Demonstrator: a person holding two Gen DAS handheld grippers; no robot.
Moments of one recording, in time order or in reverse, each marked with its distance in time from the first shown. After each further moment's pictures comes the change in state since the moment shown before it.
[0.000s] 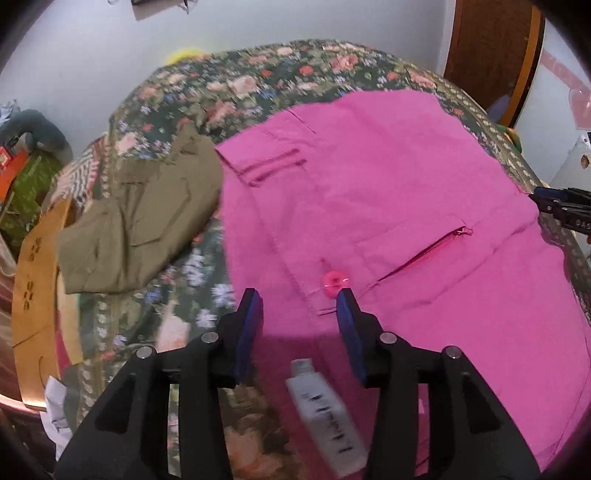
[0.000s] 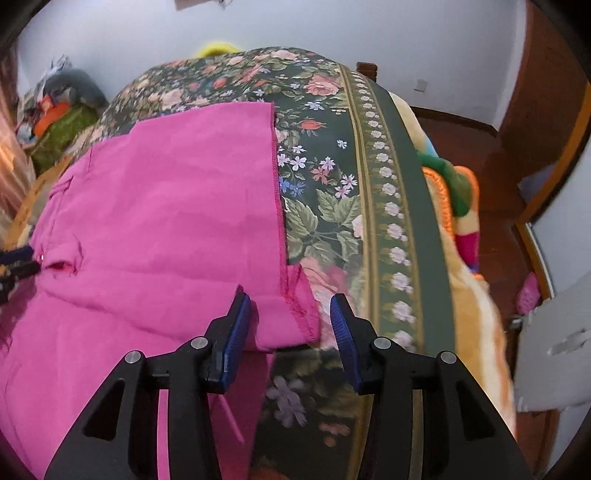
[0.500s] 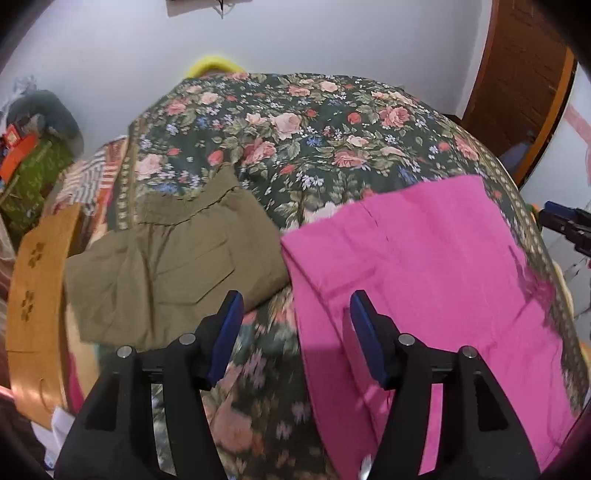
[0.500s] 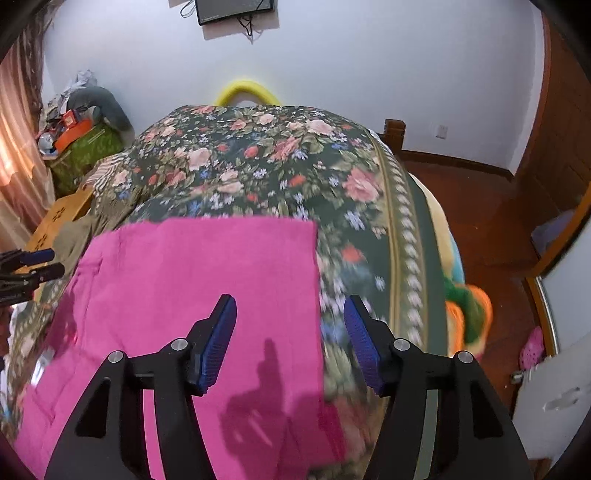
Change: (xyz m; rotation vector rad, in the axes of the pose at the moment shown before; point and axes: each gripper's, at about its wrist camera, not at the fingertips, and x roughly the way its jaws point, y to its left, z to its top) left arm 0.015 0.064 0.078 -0.133 -0.044 -0.035; right arm -0.011 0.031 0.085 -0.054 -0.141 0.051
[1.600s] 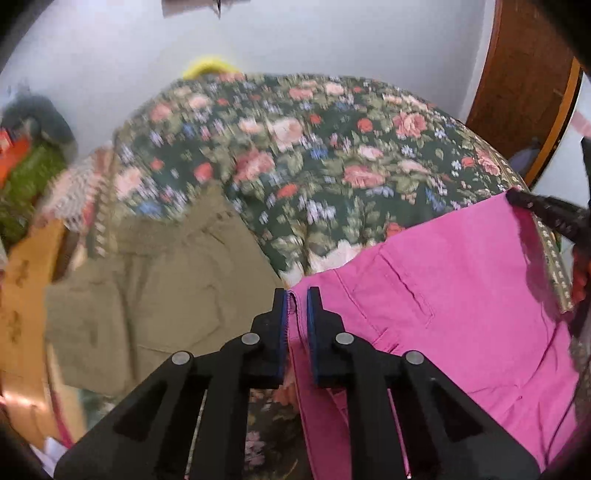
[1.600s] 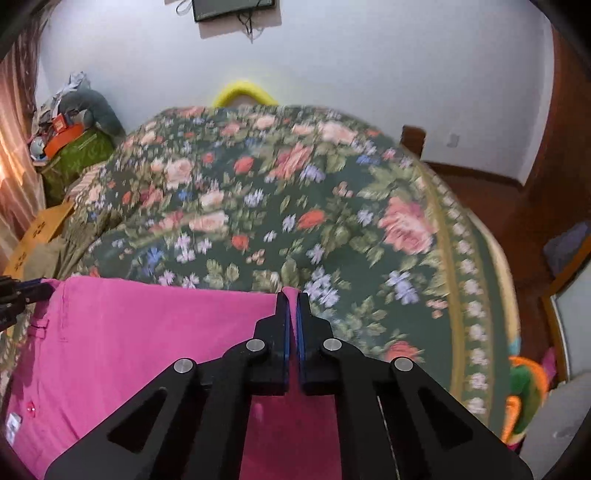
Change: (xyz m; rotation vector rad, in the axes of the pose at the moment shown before) left arm 0.038 0.001 0.031 0.018 -0.043 0.028; right arm 0.071 0.000 0.042 -0.012 -0.045 0.003
